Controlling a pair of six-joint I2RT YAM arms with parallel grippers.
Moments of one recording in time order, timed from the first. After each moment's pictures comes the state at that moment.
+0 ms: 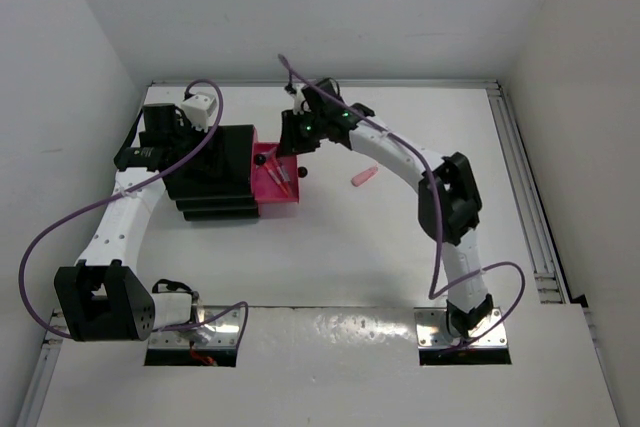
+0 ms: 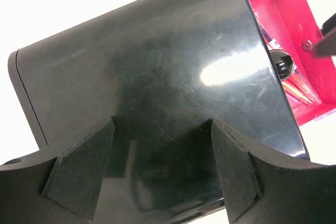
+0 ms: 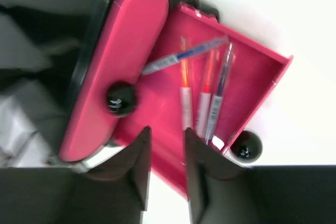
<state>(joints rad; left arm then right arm) 0.03 1.25 1.10 -0.53 0.25 0.23 0.66 2.15 1.86 -0.48 -0.34 0.39</state>
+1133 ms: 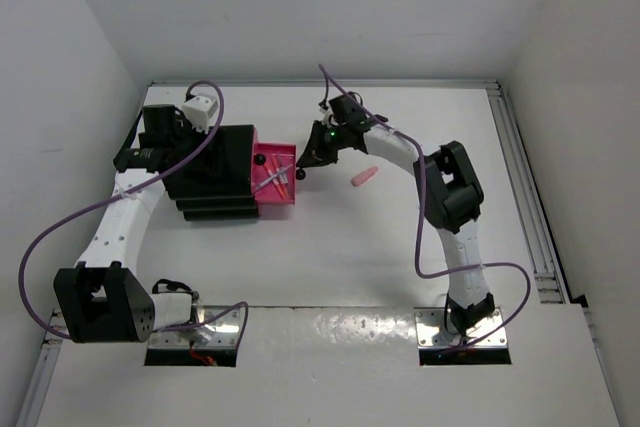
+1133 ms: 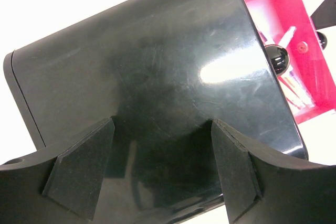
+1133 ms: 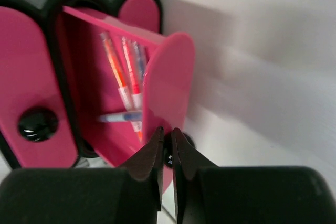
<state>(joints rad) 0.04 1.25 1.10 -0.53 0.27 0.25 0.51 2.20 1.64 -0.30 -0.55 0.72</state>
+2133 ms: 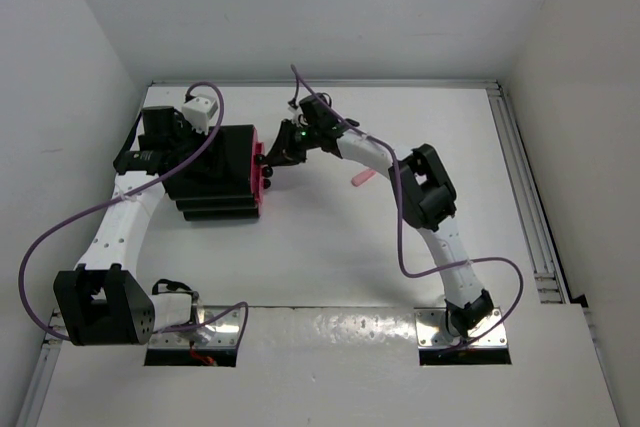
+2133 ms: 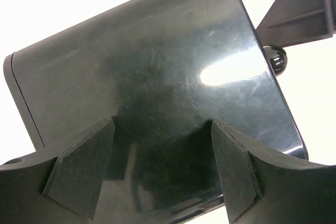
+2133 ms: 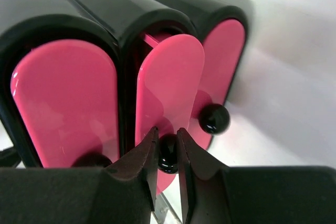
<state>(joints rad) 0.04 1.23 1.08 -0.51 0.27 0.25 0.62 2.35 1.84 -0.19 -0.59 0.84</state>
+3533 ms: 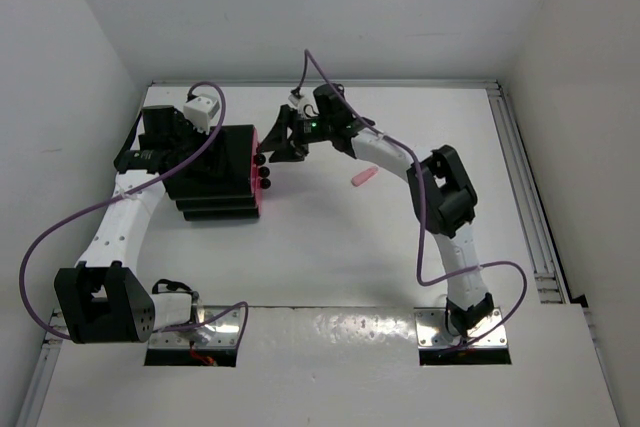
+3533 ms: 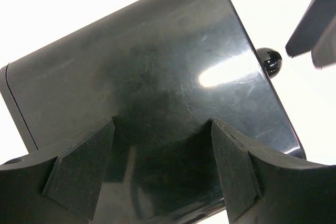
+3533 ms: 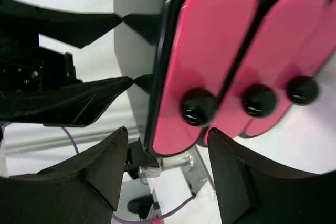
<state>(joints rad) 0.04 1.24 1.08 -0.50 0.31 0.28 0.58 2.19 1.68 0.03 -0.82 0.96</state>
